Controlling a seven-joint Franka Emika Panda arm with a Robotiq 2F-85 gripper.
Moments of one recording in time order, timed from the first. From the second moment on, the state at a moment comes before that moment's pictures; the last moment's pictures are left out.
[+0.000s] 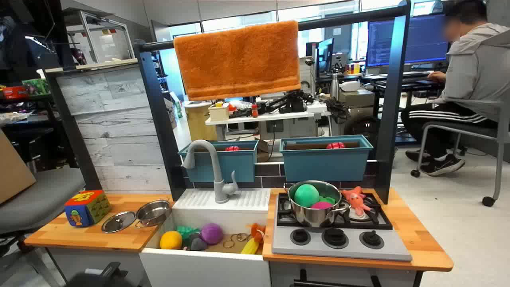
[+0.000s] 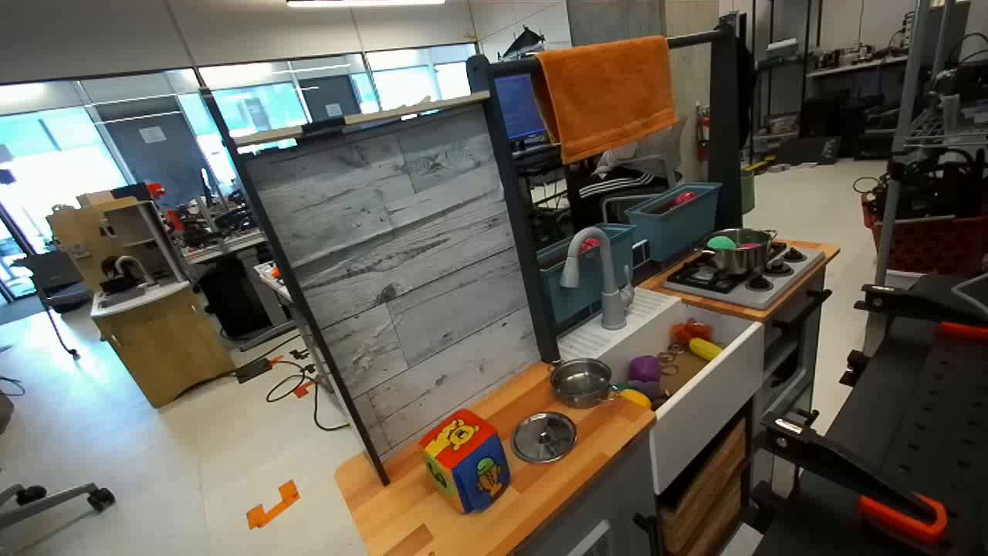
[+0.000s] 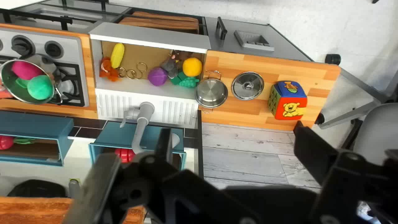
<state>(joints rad) 0.02 -0.53 -0.01 -2.55 -0.01 2.26 -0.12</state>
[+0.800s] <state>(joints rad) 0.02 -0.50 -0.01 -2.52 0.03 2.32 -0.08</state>
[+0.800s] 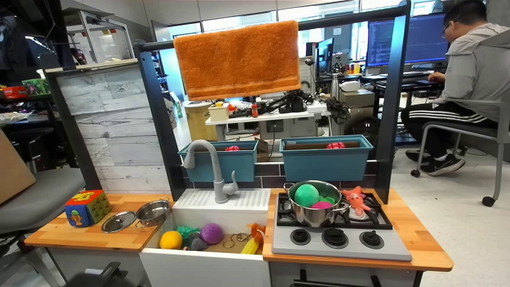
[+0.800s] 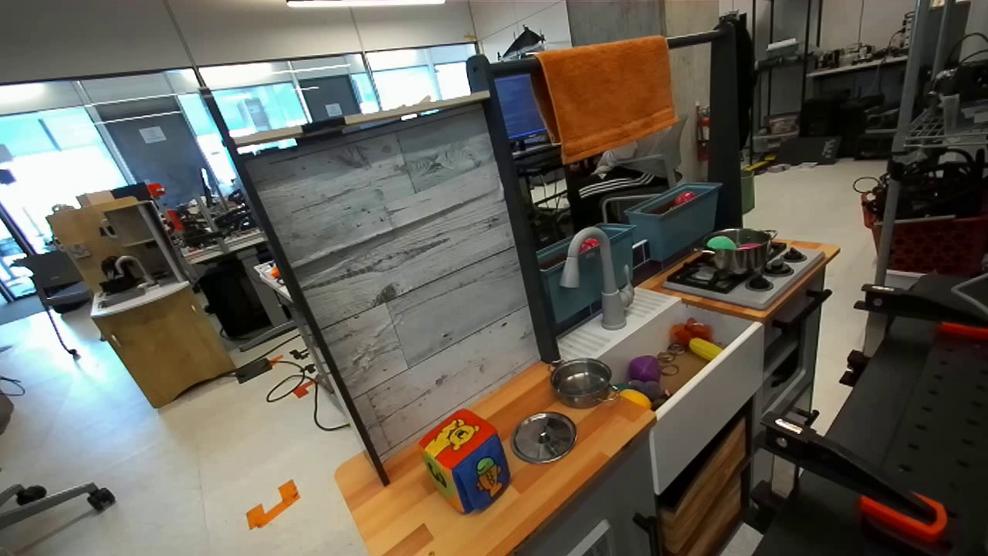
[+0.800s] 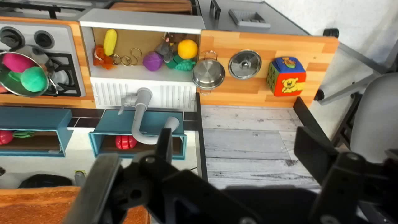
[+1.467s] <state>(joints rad) -0.01 -0.04 -0.02 -2.03 0.11 2.35 0.15</state>
